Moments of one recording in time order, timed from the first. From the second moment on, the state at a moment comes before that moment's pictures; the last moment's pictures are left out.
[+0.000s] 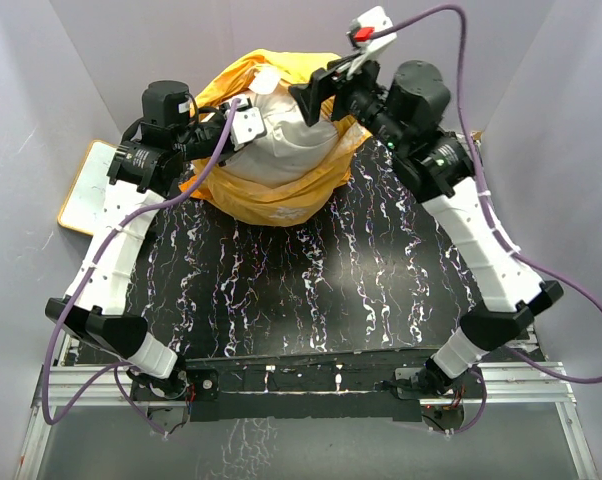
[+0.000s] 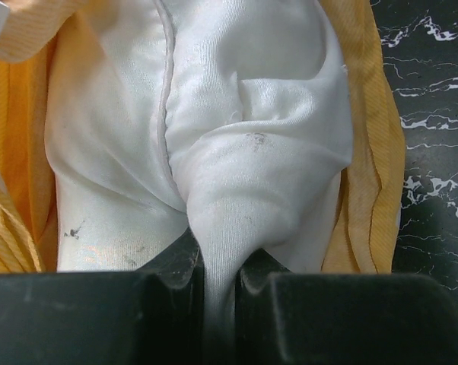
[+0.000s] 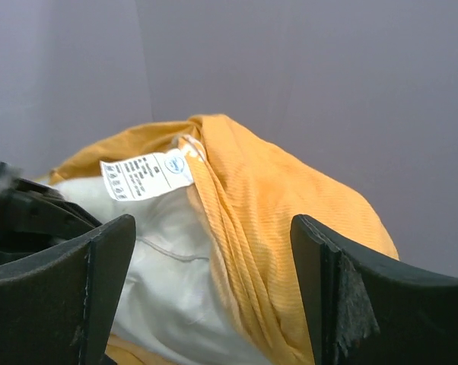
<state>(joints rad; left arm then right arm) -0.34 1.53 1.91 -0.76 0.61 0.88 0.62 1.57 2.09 -0.30 -0.07 -0.01</state>
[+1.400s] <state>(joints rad) -0.37 1.36 1.88 -0.95 0.63 0.95 0.23 1.75 1.85 -0.22 -0.02 0.13</state>
